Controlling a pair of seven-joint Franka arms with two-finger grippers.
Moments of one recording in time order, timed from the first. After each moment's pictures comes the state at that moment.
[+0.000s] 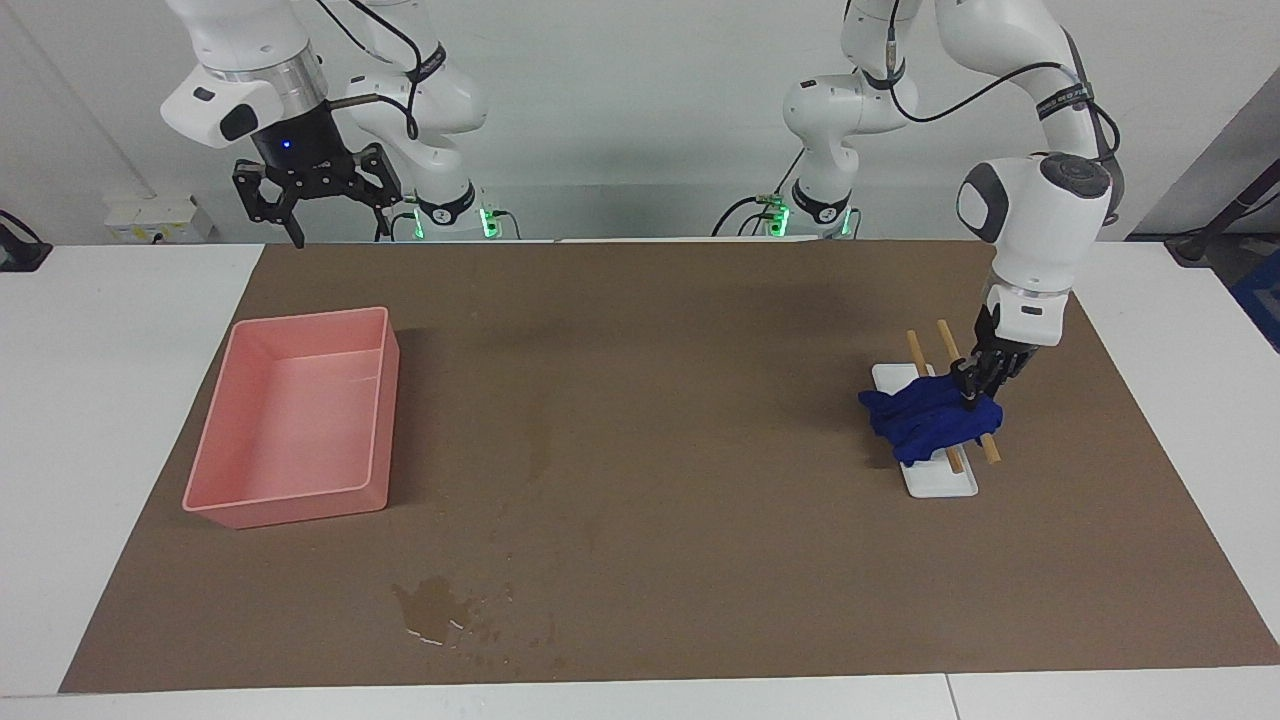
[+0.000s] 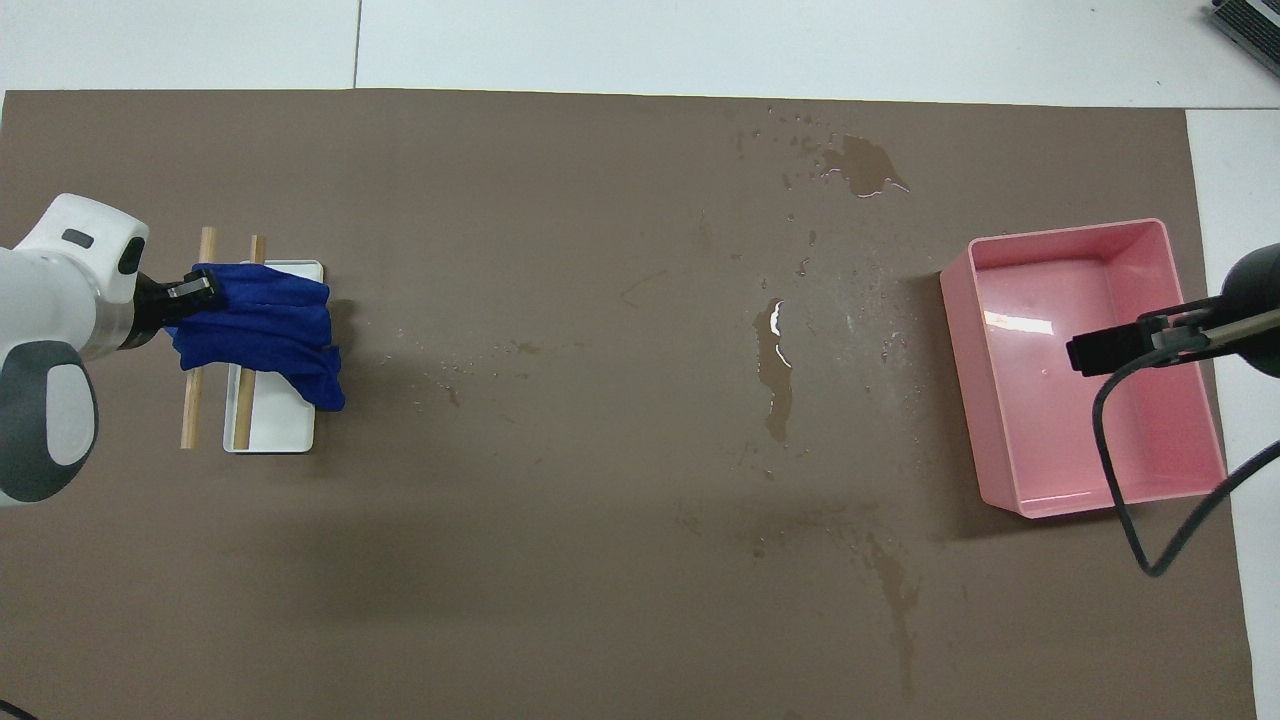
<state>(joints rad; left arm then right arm) 0.02 0.04 -0.01 -2.09 0.06 2.39 -0.35 0.00 -0.06 0.09 -1.54 0.00 1.51 -0.11</state>
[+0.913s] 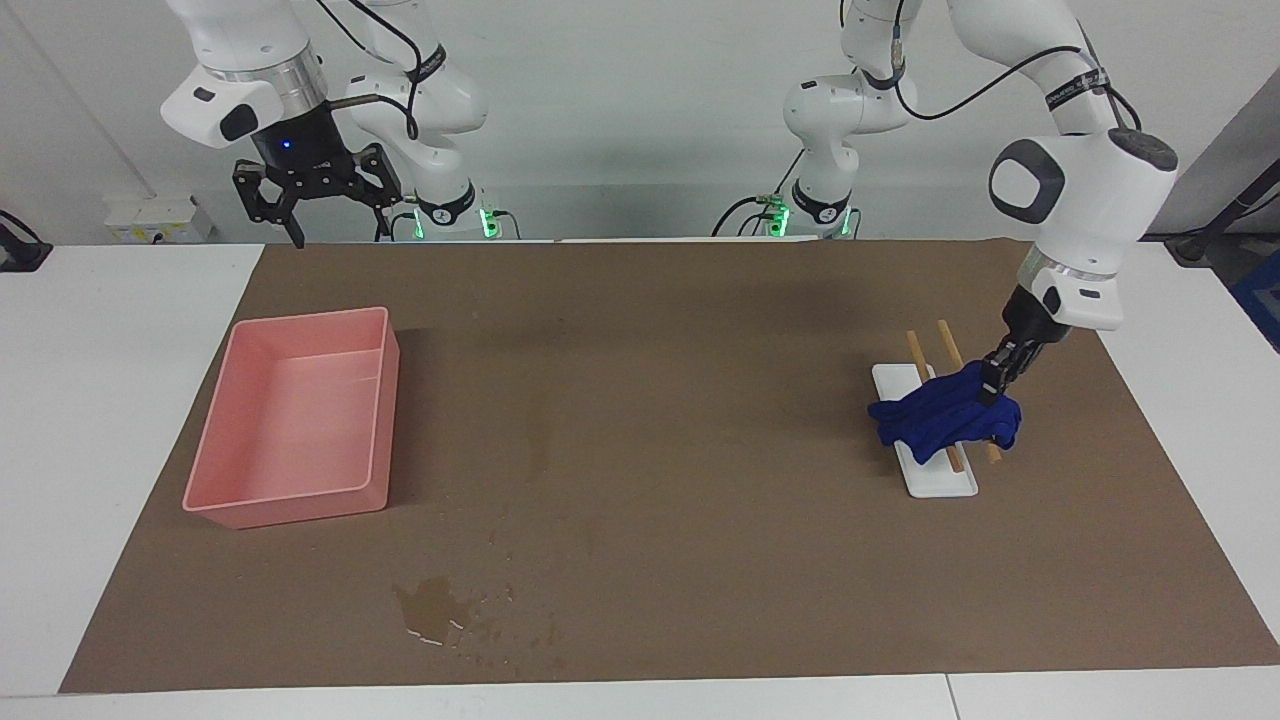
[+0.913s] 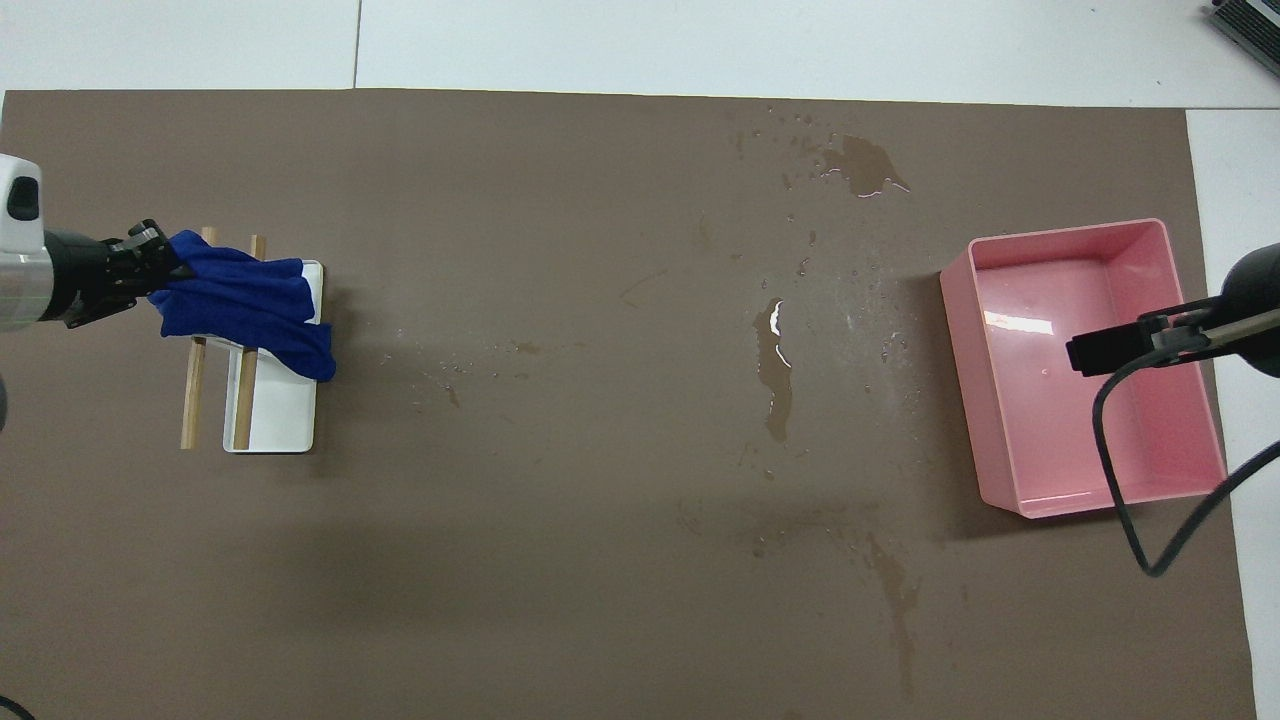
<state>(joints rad) 0.07 0.05 -0.01 -1.94 -0.24 2.24 -0.41 0.00 -0.06 0.09 -1.54 0.00 1.51 -0.11</state>
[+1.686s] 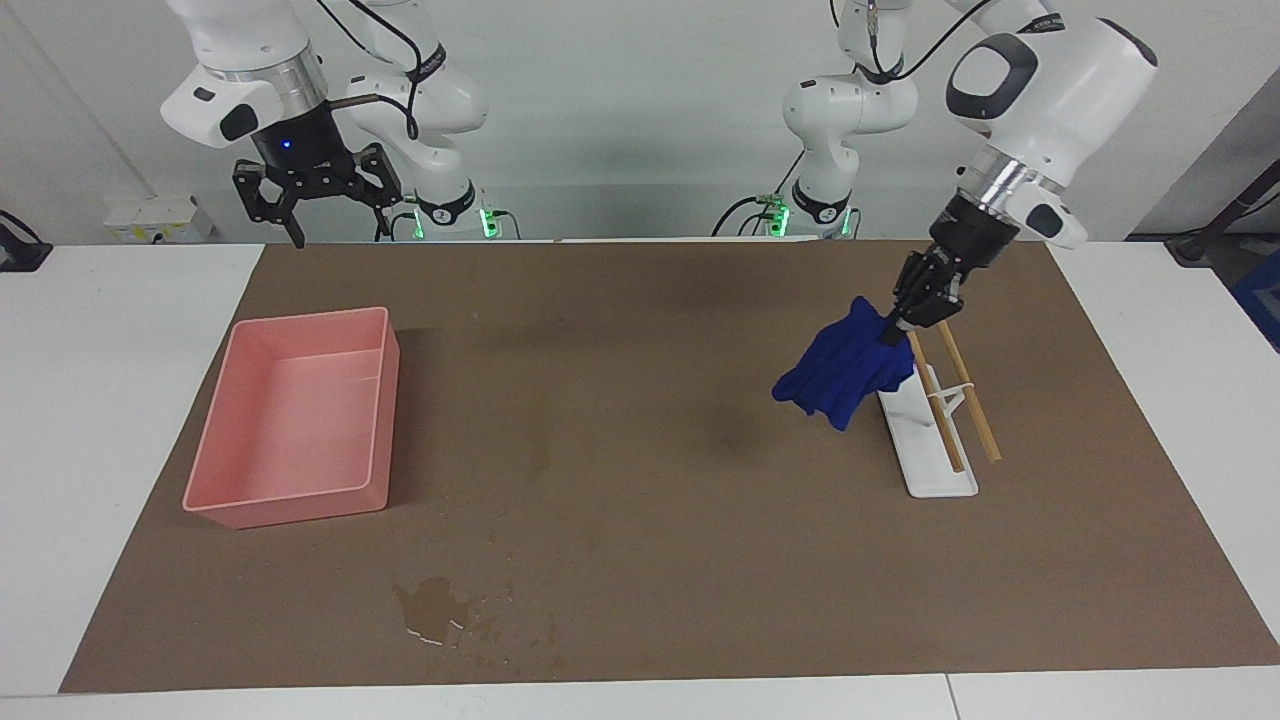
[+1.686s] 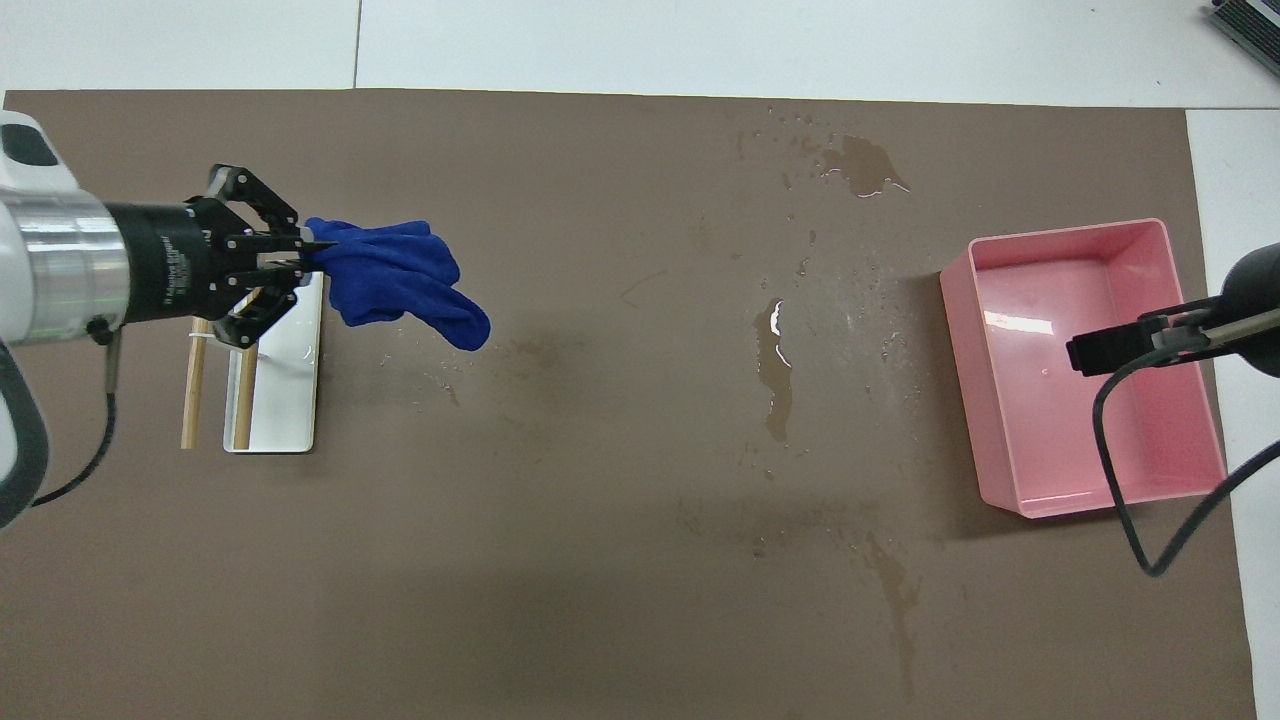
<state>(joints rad) 0.02 -0.09 -0.23 -1.87 -0.51 2.12 -1.33 0.00 -0.06 0.09 -1.54 0.00 1.51 -0.11</state>
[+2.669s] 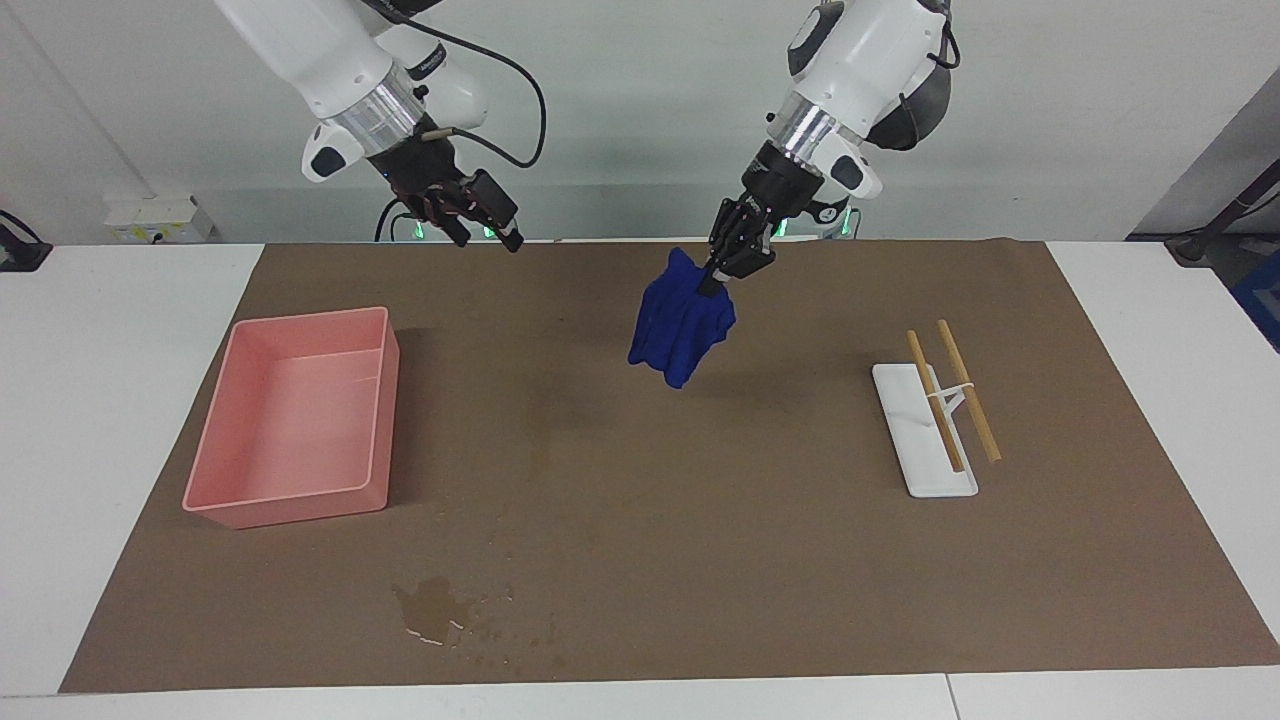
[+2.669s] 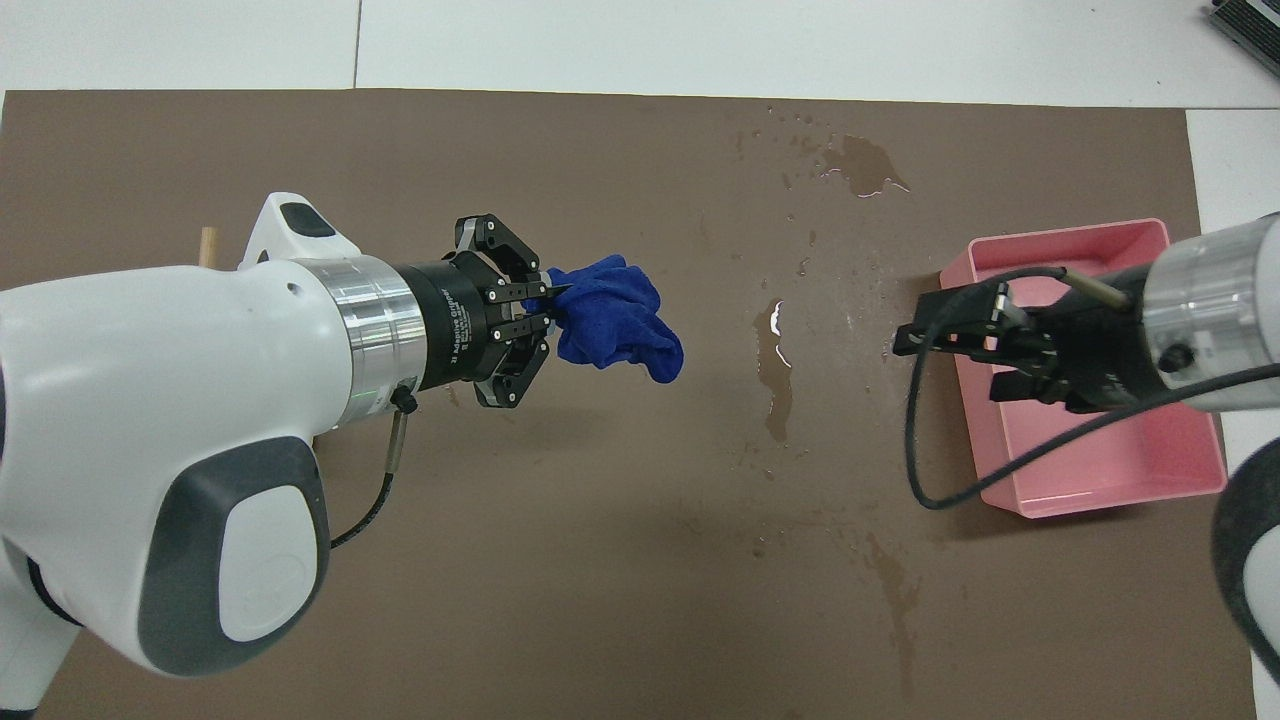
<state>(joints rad) -0.04 -0.09 -0.47 -1.86 -0.51 2.30 -1.82 0.09 -0.10 0.12 -1.76 0.52 1.81 0.81</state>
